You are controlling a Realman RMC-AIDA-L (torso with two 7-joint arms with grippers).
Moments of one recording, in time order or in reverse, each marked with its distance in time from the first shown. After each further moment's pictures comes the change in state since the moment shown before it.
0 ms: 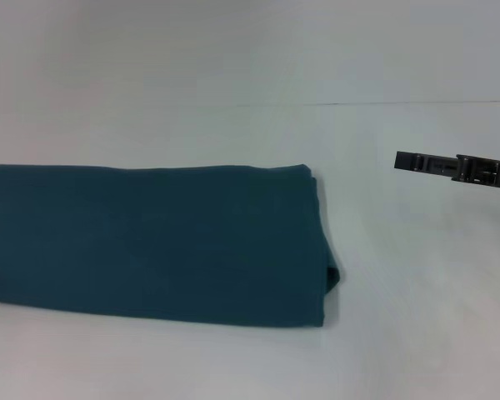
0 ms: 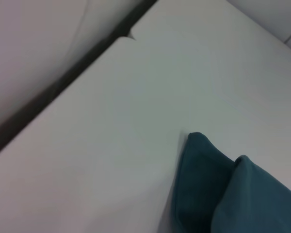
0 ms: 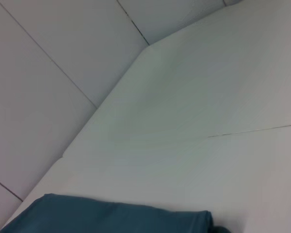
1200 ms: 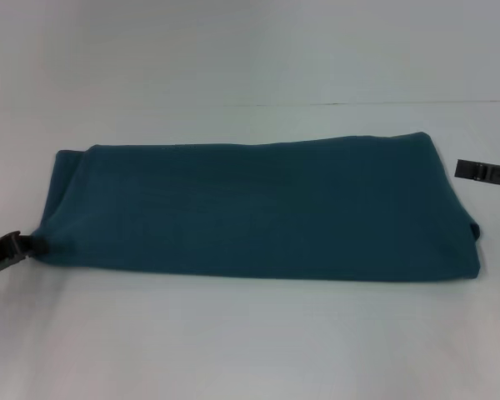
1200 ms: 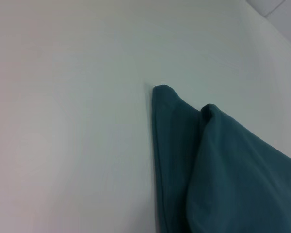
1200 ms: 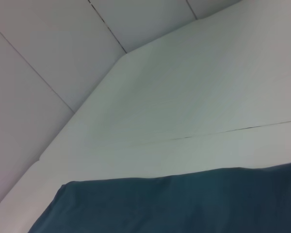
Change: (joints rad) left arm -0.117 -0.055 0.230 -0.177 -0.040 0.007 -0.010; right arm -0.089 -0.048 0.037 -0.080 -0.007 -0.082 0.004
